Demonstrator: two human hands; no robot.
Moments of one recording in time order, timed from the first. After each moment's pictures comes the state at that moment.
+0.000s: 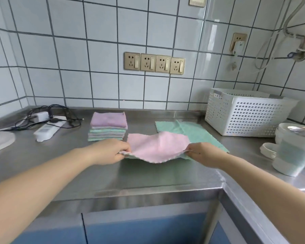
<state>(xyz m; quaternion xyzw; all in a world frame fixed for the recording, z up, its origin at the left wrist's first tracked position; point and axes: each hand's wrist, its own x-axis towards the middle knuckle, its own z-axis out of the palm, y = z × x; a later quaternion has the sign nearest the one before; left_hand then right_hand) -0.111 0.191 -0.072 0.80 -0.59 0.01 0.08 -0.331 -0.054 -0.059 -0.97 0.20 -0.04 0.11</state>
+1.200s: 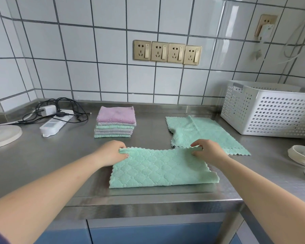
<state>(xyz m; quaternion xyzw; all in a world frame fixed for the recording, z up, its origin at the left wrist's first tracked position) -0.082 0.175 -0.110 0.91 -0.36 -0.04 0.20 -0.263 -0.096 -0.106 -0.92 0.32 -0.09 0.21</state>
